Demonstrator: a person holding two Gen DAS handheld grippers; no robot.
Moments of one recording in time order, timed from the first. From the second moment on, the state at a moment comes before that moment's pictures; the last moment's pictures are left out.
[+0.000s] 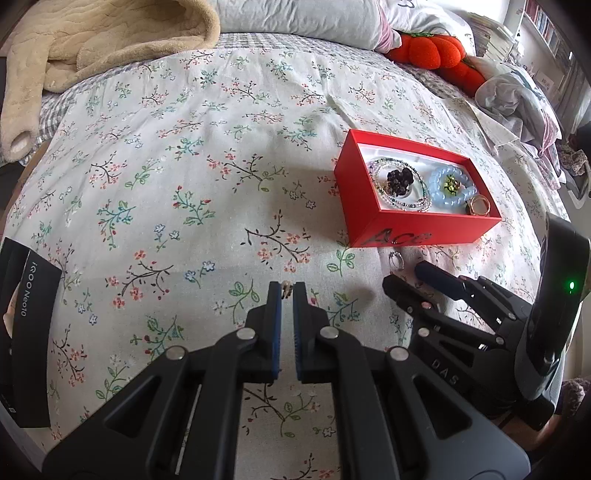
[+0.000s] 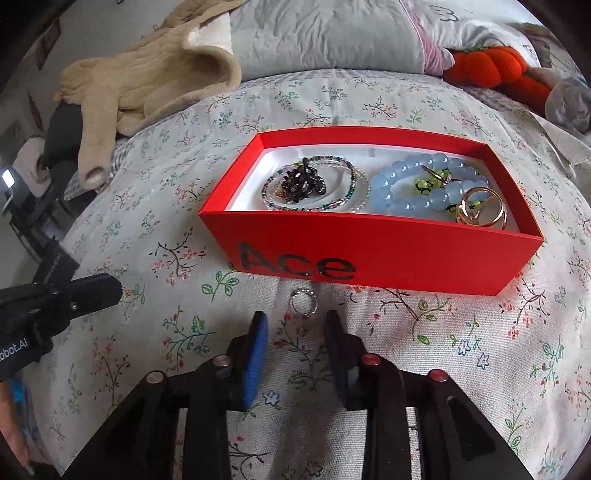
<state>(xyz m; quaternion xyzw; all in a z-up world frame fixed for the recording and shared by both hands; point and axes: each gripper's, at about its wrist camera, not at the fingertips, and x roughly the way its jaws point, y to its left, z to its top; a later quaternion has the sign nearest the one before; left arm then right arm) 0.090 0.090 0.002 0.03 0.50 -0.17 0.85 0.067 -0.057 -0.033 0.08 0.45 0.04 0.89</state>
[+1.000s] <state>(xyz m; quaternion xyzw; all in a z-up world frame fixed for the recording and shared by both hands) 0.094 0.079 0.015 0.01 0.49 -0.18 0.86 0.068 -0.073 -0.014 0.08 0.47 0.06 0.88</state>
